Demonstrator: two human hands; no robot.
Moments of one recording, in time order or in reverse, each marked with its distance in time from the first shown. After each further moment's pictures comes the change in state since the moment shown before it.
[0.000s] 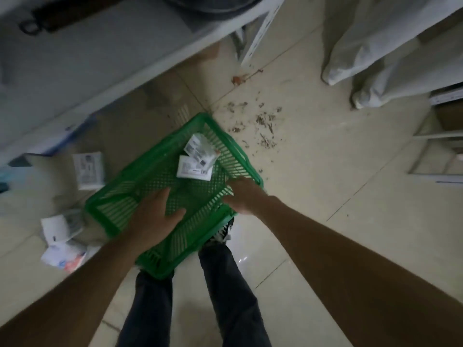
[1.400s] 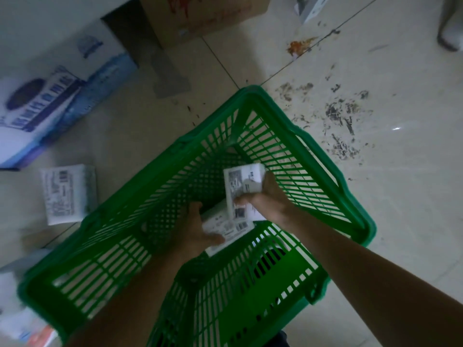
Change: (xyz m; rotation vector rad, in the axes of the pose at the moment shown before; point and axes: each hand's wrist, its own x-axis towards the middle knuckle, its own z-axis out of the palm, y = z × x) left_hand 0.256 -0.133 0.150 -0.215 -0.063 -0.205; right_hand 0.276 0.033 0.107 0.892 0.146 -0.092
